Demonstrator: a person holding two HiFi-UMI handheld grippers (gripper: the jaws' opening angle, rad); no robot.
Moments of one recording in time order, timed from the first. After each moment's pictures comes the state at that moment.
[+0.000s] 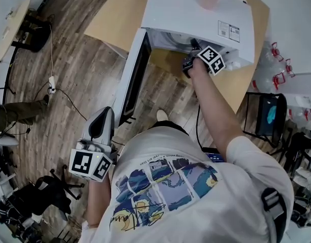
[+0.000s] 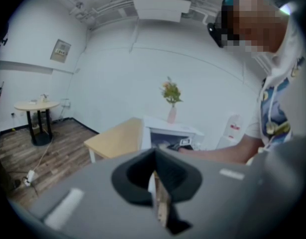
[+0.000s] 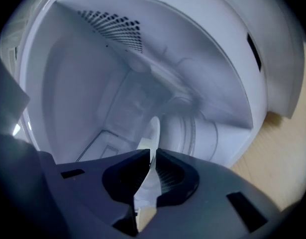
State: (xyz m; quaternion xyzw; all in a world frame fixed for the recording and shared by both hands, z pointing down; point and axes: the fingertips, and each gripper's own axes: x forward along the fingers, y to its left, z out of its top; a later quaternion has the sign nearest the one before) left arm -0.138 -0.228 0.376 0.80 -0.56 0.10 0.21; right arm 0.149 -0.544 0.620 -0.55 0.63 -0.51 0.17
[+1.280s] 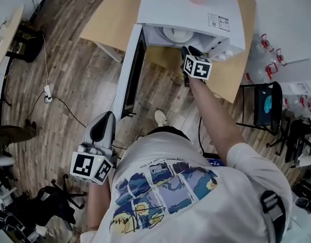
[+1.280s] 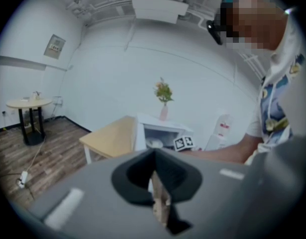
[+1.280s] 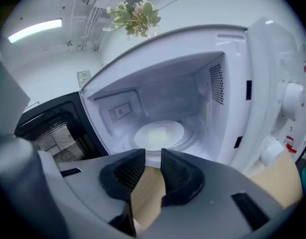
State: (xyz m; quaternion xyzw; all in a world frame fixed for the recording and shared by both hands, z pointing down) left arm -0.143 -0.188 0.378 0.82 -0.52 0.10 0.21; right arm 0.127 -0.467 0.590 -0.57 0.77 -0.25 -0.15
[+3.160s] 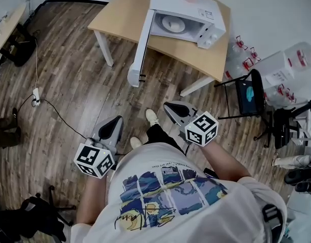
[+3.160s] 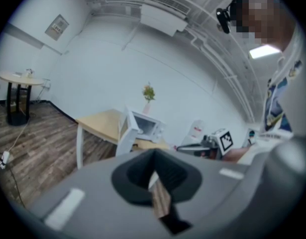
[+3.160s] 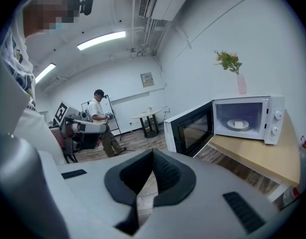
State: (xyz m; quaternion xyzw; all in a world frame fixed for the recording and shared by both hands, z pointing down) left arm -0.203 0.011 0.417 0.88 -0.42 0.04 0.24; right arm -0.051 -0.030 0.450 -0.31 0.92 -0.18 -0.15
